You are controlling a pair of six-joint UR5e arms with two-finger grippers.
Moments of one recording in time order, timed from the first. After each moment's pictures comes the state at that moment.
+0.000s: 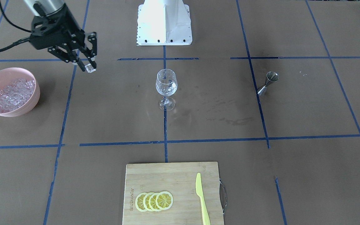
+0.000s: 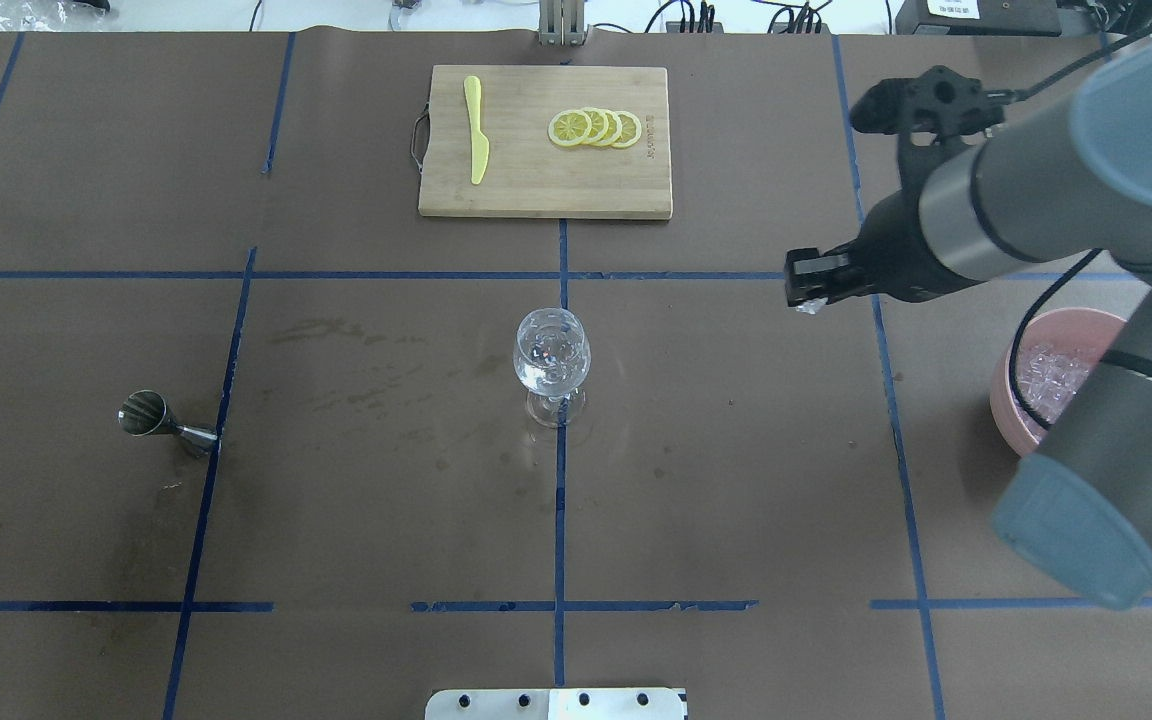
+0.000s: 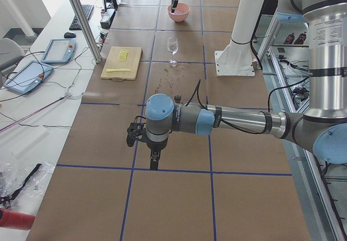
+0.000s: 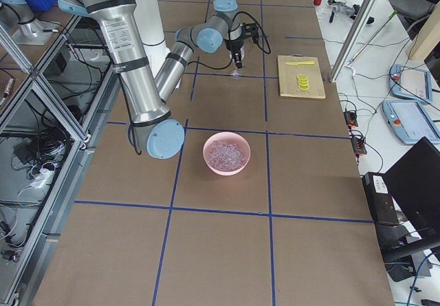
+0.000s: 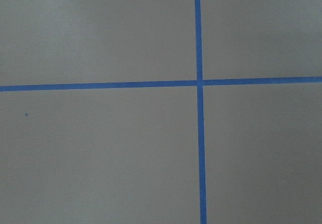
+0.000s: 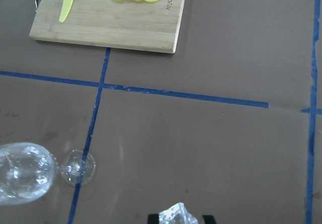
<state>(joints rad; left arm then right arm) -1.59 -1.45 -1.80 -1.61 -2.27 -0.07 0.71 -1.10 2.19 -1.75 1.92 1.02</state>
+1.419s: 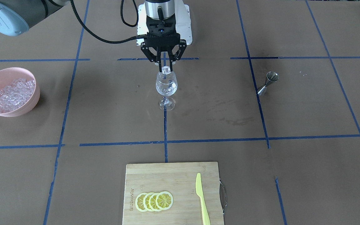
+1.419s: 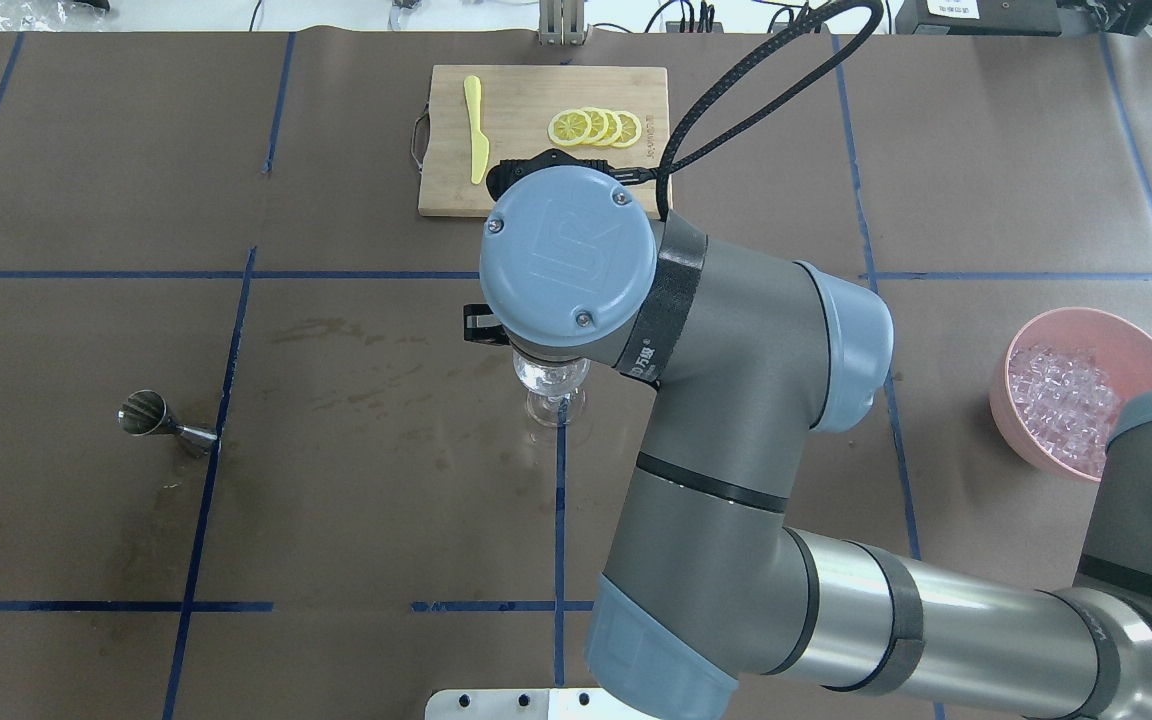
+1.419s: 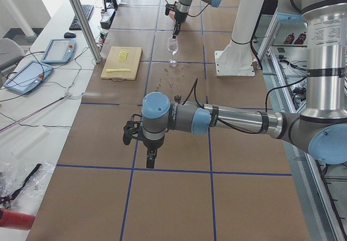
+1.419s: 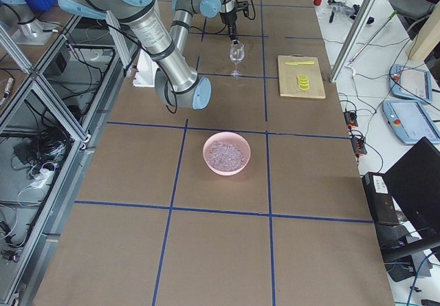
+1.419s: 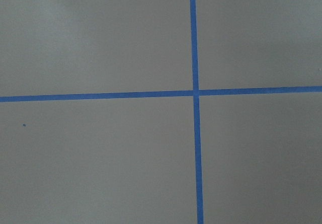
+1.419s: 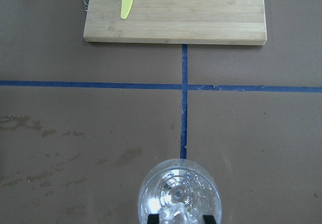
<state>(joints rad) -1.59 -1.47 -1.79 -1.61 -2.27 -0.07 0.45 -0.68 1.86 -1.89 1.61 1.24</state>
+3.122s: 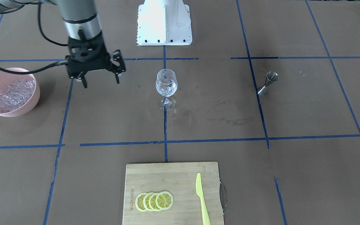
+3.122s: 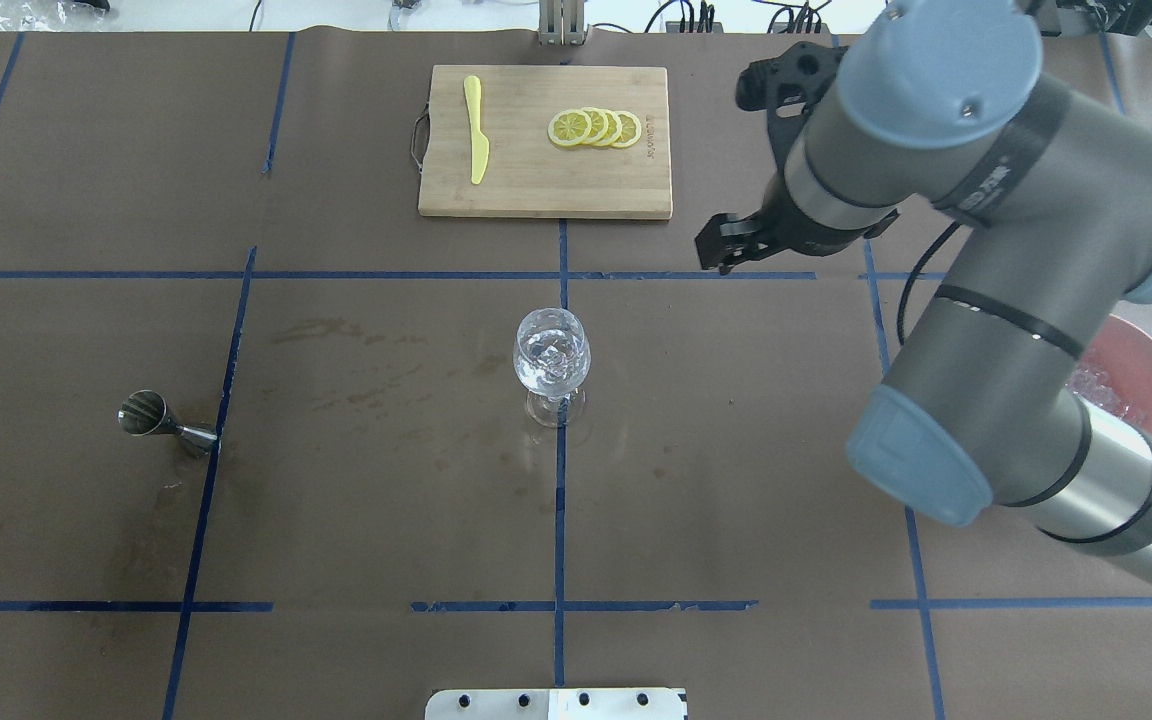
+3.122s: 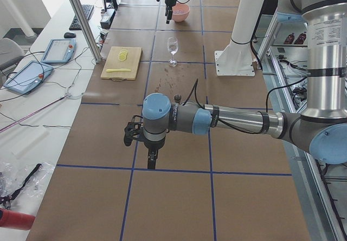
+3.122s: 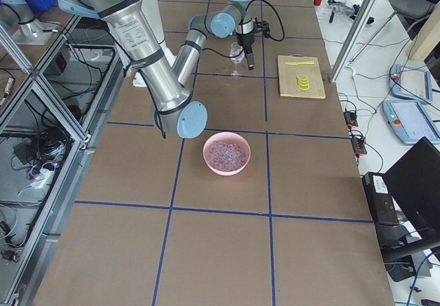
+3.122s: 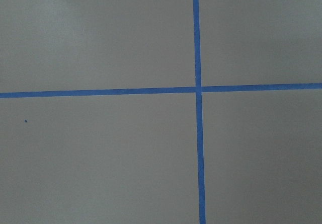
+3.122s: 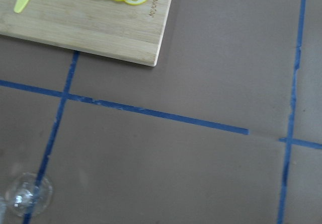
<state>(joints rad) -1.59 -1.47 -1.79 -1.60 -2.27 -0.06 0.79 -1.01 2.02 -1.88 1.90 0.77</state>
